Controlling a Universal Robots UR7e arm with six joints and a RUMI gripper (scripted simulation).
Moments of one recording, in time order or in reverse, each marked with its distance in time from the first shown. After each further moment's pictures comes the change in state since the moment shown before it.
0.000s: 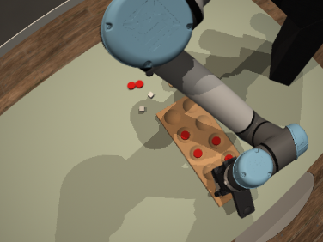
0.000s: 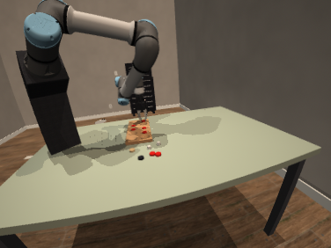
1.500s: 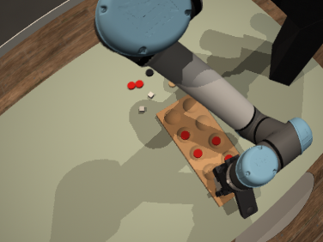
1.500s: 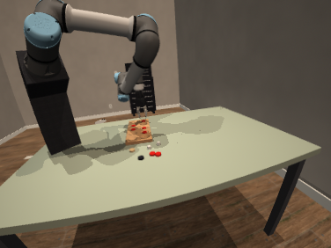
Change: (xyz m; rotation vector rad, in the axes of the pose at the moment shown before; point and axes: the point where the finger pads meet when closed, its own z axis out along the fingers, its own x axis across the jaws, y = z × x) arm 0.000 -0.001 -0.026 0.001 0.001 0.000
